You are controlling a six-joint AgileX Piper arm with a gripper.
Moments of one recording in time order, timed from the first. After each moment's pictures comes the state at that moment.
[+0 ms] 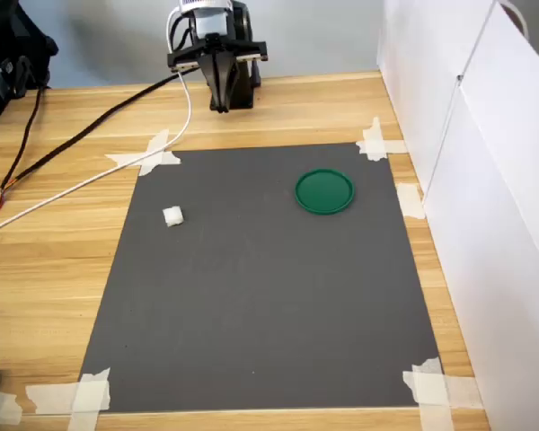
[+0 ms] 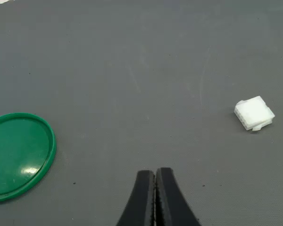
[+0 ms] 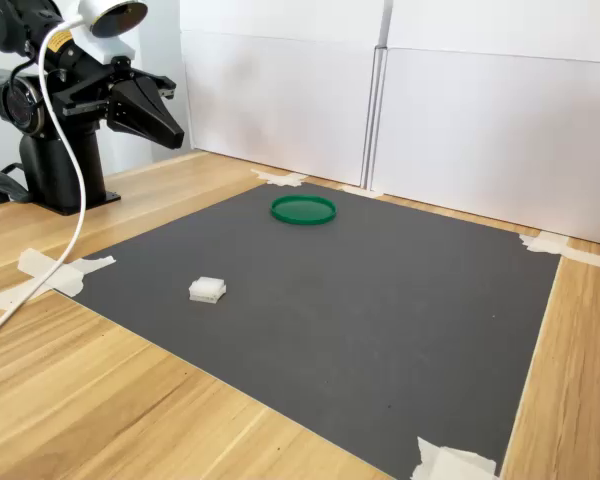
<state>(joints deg) 6.0 1.8 -2.7 0.0 23.0 2.2</state>
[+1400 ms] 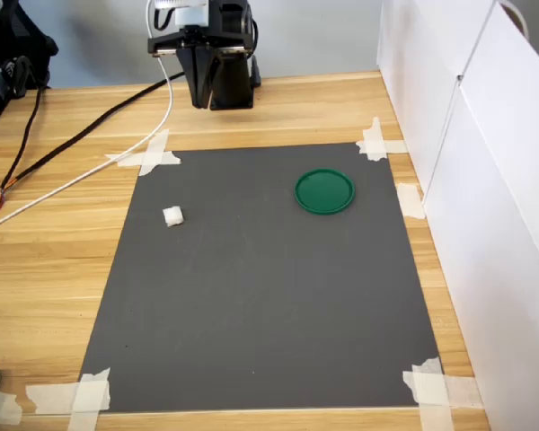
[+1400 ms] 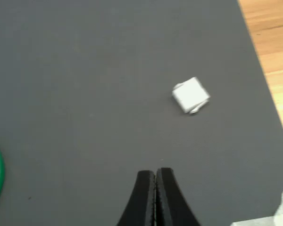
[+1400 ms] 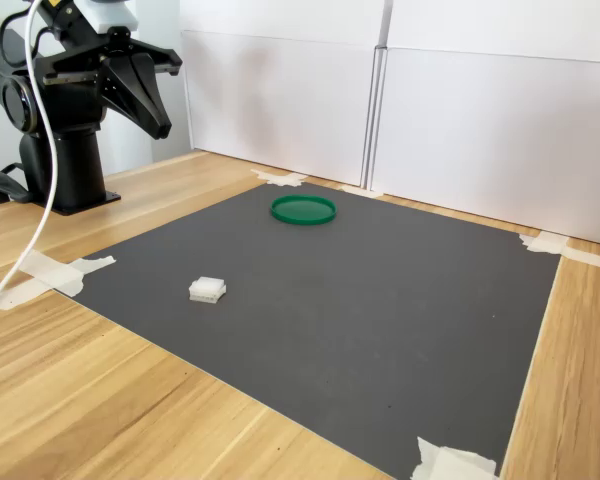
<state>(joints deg) -5.3 28.4 -18.6 0.3 27.7 2.0</state>
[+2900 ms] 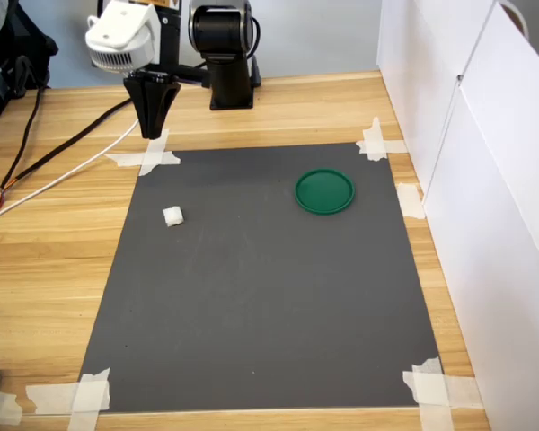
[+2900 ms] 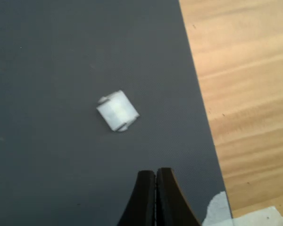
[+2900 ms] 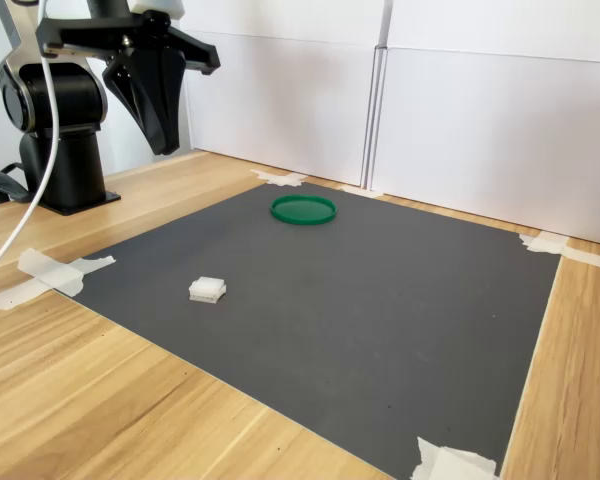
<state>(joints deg) -5.9 60.8 -39.2 -16.1 36.8 12.2</state>
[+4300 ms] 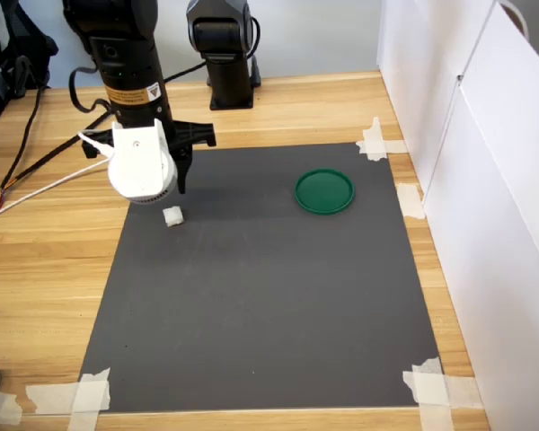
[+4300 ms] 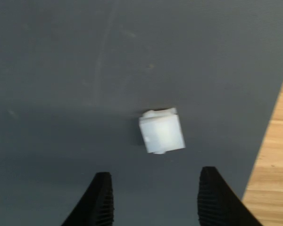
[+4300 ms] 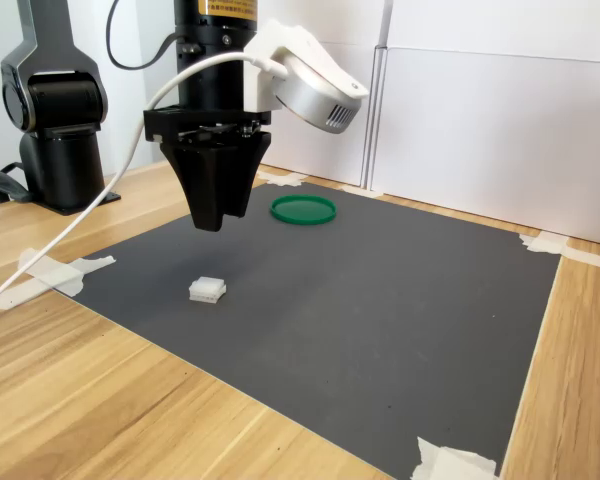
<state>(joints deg) -6.3 91.4 -65.2 -3.9 57.2 -16.0</state>
